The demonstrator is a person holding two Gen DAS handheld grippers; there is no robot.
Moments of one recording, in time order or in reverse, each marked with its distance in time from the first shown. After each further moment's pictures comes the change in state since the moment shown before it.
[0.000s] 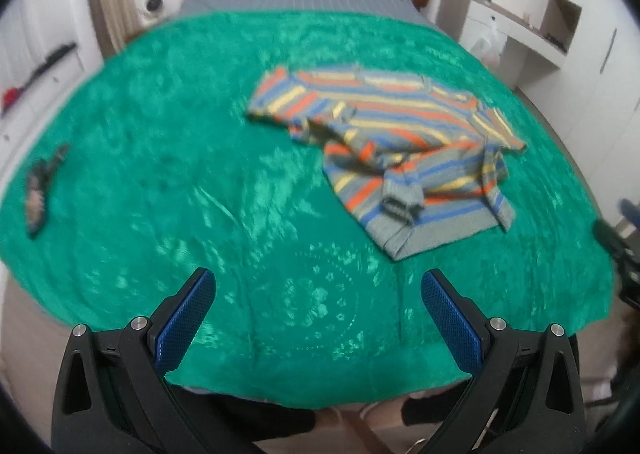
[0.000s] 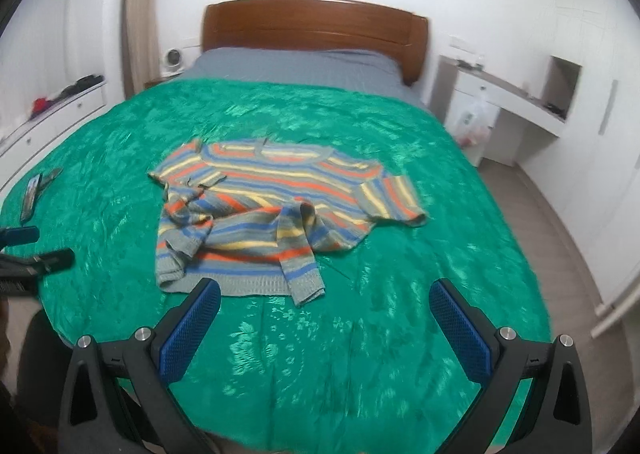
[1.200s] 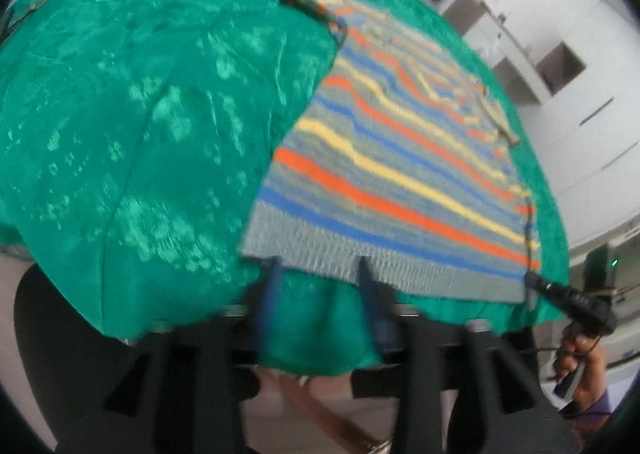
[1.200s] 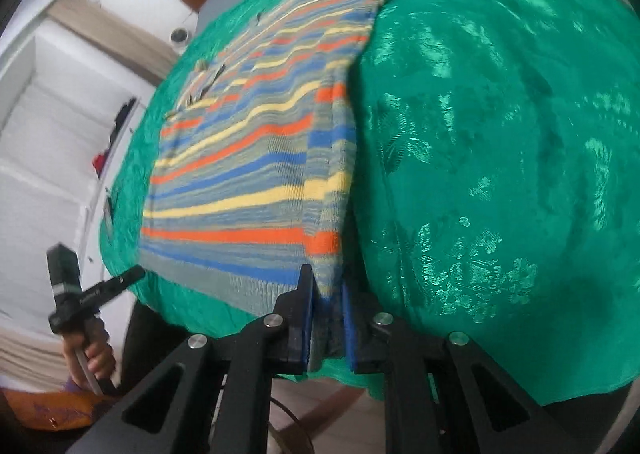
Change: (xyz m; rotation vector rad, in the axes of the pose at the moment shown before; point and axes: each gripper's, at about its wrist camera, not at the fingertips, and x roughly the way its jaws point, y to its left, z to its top) left arm 0.034 0.082 -0.079 -0.254 0.121 -0.255; right arm 0.083 -0.057 -0.121 0.503 0.364 0.498
